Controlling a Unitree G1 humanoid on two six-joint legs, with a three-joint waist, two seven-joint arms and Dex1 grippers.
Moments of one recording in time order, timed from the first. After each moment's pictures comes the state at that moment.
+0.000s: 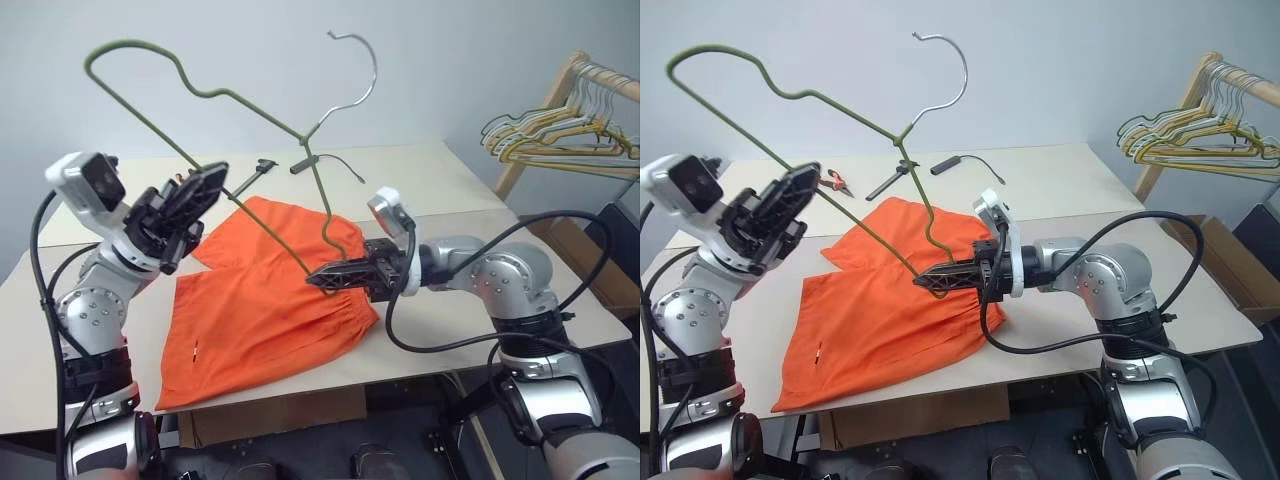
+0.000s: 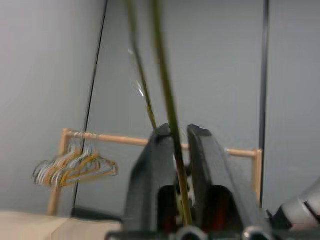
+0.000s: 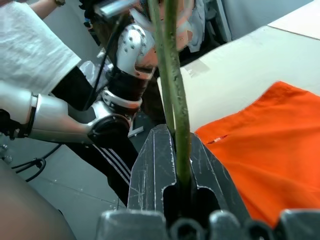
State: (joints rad) left arm -0.46 0.48 0.34 -0.11 -1.12 0.64 -1.11; right arm -0.73 -0.44 0.10 -0.11 0.91 1.10 1.00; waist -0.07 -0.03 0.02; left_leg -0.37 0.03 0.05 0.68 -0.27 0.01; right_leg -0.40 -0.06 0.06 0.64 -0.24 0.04
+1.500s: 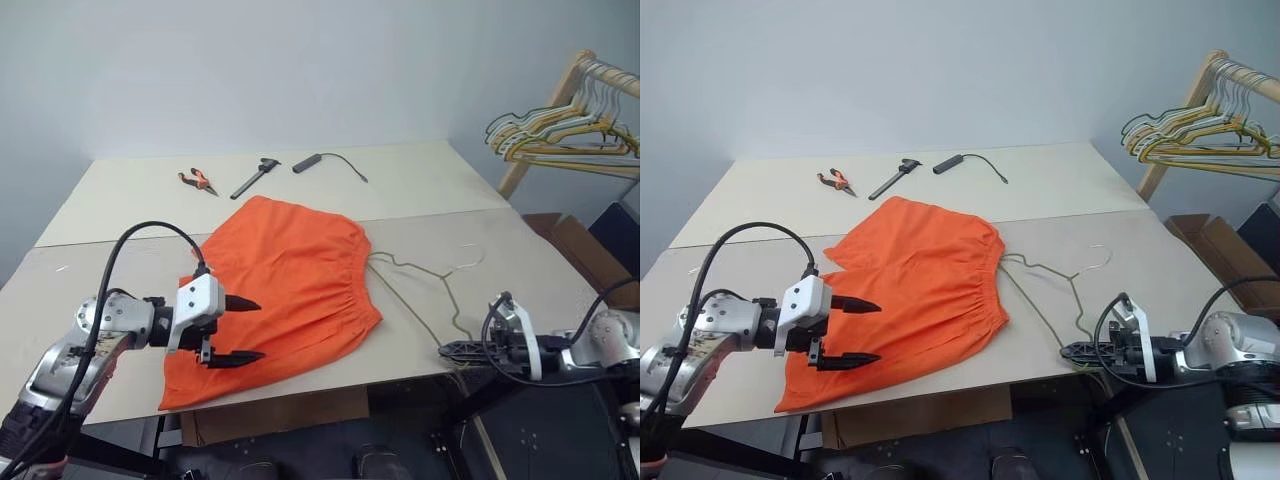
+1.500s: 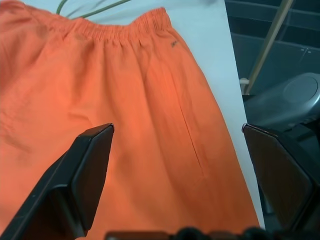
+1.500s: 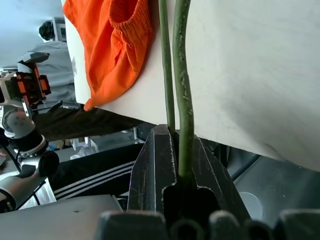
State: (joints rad) left arm -0.11 0.90 -0.02 -0.28 -0.40 0.35 -1.20; right arm -0.39 -0.89 0.00 0.40 0.87 1.52 1.07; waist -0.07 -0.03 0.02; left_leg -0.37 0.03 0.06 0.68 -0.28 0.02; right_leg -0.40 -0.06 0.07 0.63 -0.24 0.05
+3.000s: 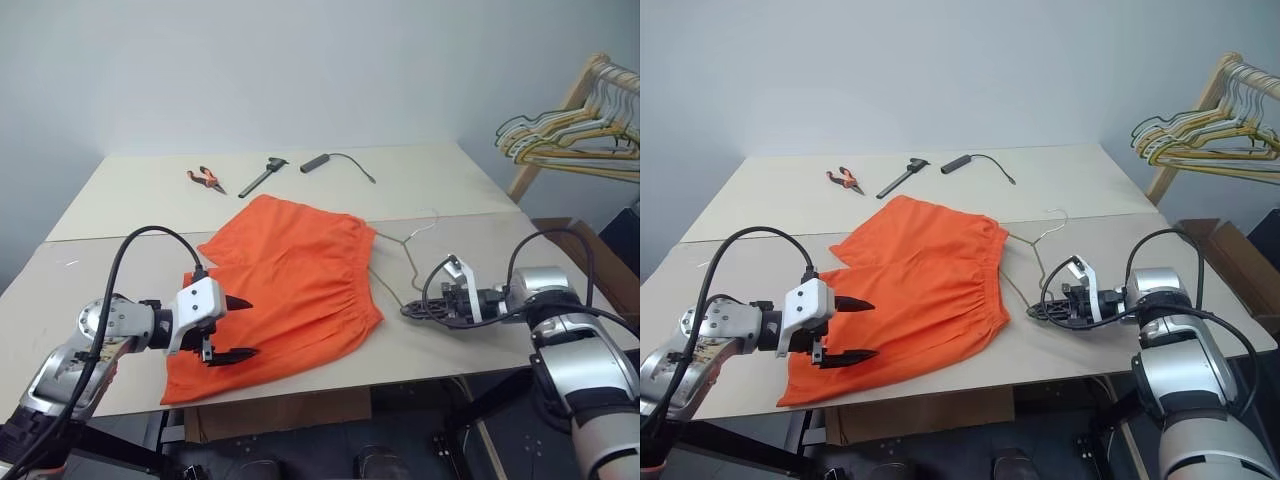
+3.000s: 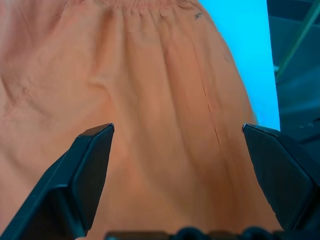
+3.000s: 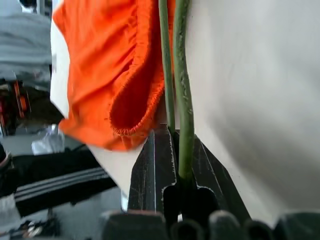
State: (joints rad) left arm -0.11 0.89 -0.03 -0.28 -0.32 0.35 -1.13; right arm -0.93 -0.61 0.20 1.13 0.37 1.04 1.33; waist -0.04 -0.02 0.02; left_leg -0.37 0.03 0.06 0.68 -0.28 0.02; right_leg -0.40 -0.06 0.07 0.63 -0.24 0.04
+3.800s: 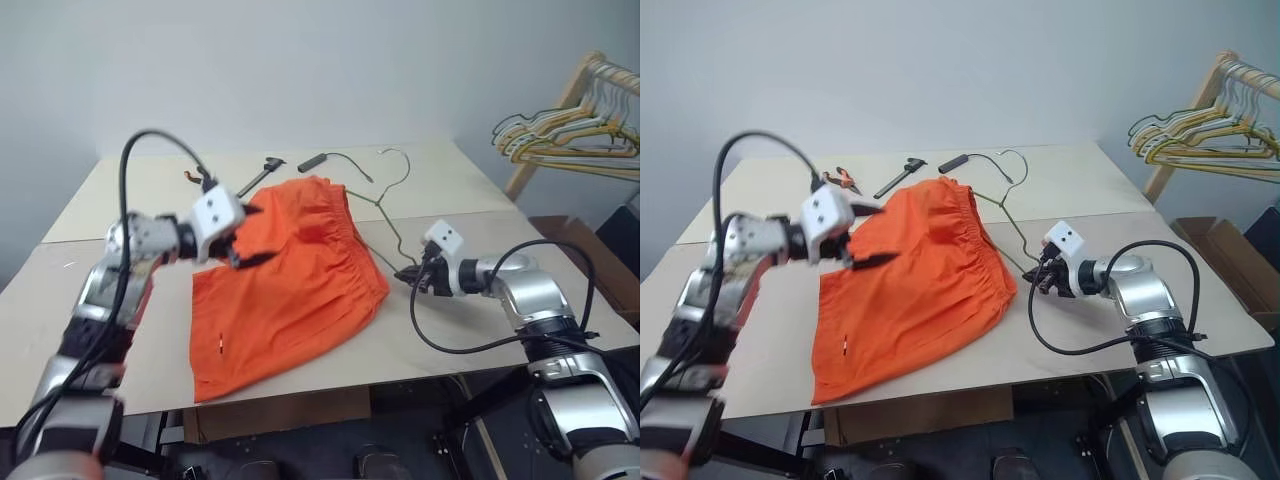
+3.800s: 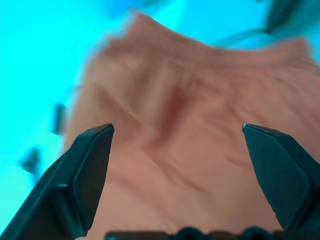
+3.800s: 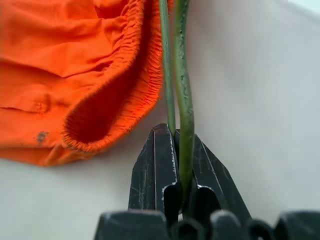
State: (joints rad) left arm -0.79 0.67 -0.13 0.28 -0.11 0.11 -1.01; right arm -0.66 -0.62 0.16 0.35 0.12 0.53 0.99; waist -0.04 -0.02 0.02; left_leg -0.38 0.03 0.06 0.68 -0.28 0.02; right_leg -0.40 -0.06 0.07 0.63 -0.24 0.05
